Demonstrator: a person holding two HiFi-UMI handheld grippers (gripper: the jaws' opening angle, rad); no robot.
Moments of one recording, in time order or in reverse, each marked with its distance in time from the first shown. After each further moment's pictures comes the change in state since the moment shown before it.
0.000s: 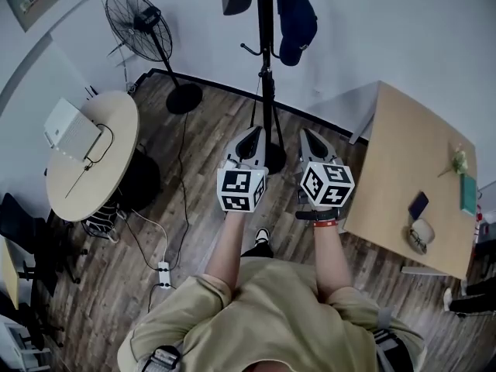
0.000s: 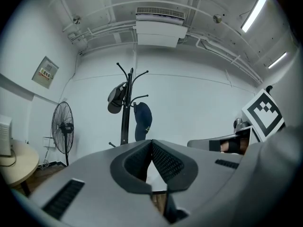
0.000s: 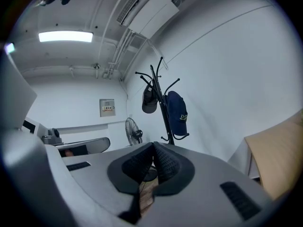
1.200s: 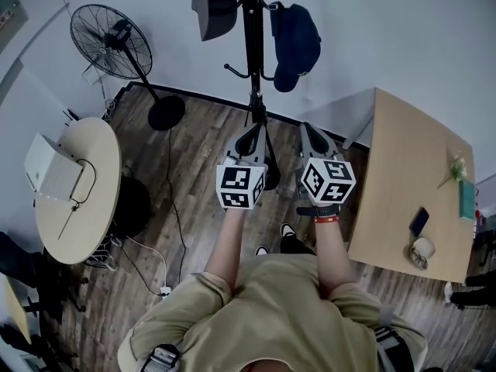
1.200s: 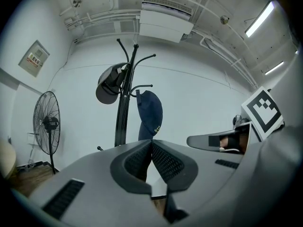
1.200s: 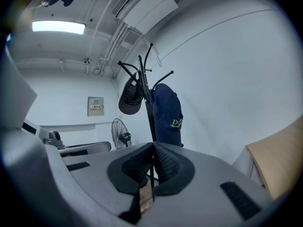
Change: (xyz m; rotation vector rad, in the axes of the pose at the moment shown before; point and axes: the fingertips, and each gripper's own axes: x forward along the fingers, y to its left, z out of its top) left arm 0.193 0.084 -0.005 -0.028 0.013 -0.100; right arm 0.179 -0.082 0.040 -0.020 -0.022 -0.087
